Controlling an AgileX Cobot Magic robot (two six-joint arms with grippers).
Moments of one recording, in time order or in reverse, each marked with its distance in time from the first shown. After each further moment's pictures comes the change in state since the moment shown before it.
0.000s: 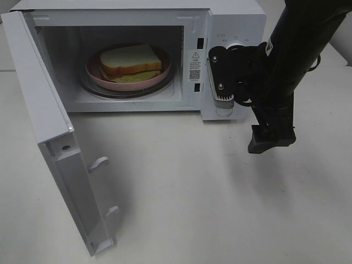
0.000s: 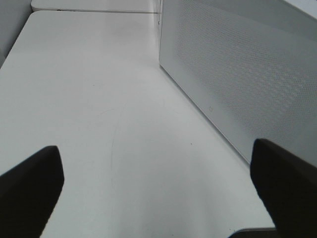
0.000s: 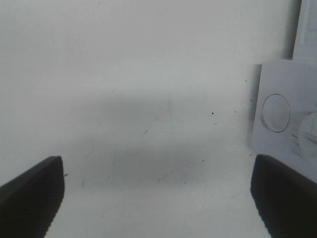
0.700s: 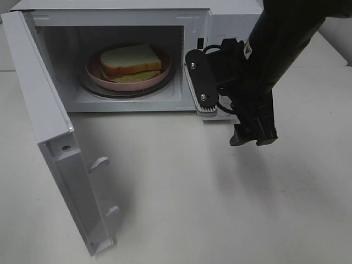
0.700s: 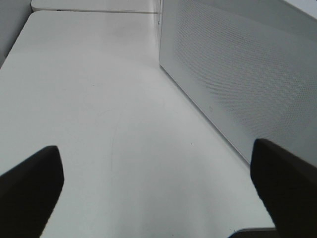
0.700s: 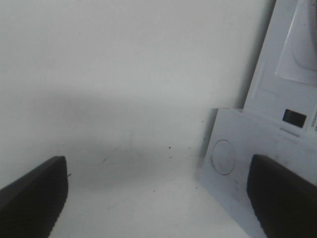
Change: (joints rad) left arm 0.000 0.000 0.000 0.000 0.000 0.000; right arm 0.106 0.000 0.000 -0.097 -0.120 -0.034
